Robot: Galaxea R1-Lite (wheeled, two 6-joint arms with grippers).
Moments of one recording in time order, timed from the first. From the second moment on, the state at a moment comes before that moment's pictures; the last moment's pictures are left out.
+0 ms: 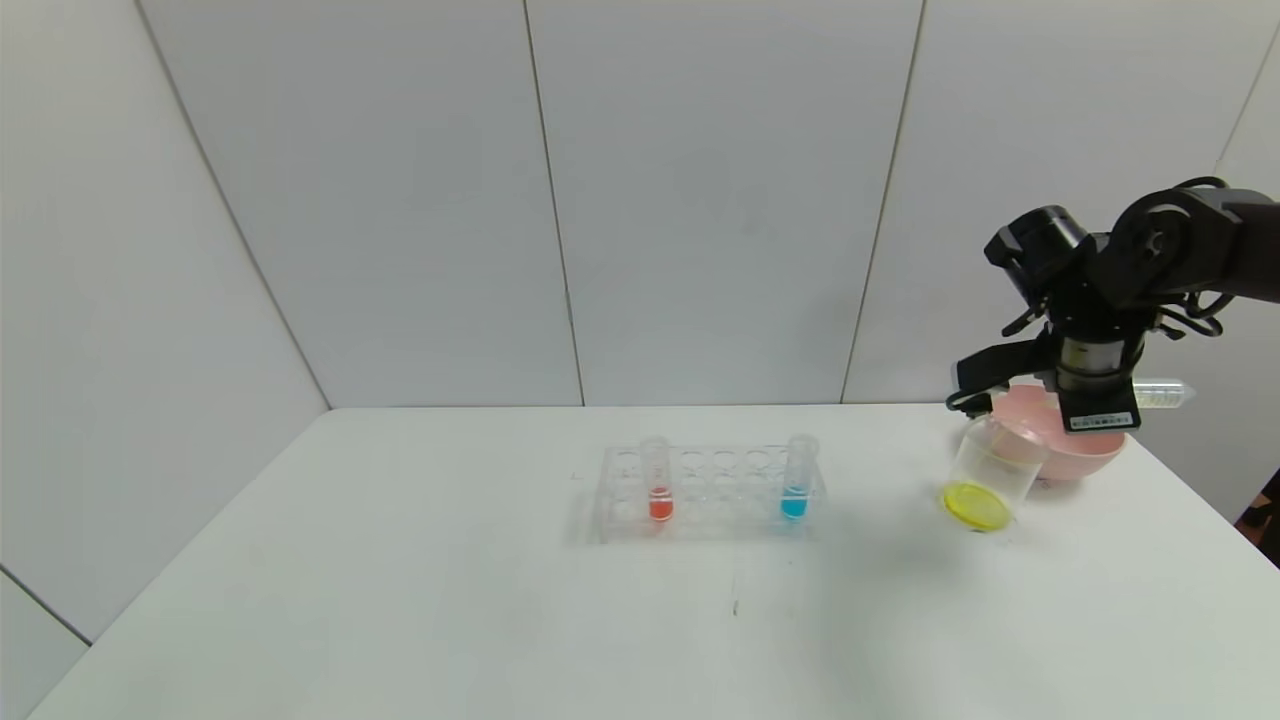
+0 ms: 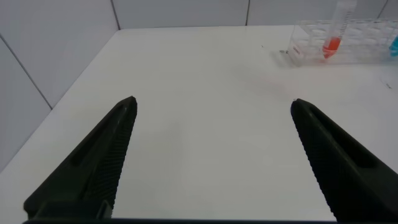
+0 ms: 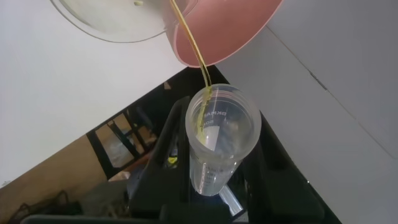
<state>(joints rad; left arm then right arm) 0.00 0.00 0.00 0.00 0.00 0.00 0.14 2.15 -2.00 0.92 -0.68 -1.27</state>
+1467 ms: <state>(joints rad) 0.00 0.00 0.00 0.00 0.00 0.00 0.09 2.10 -2.00 0.80 -0.08 -1.07</state>
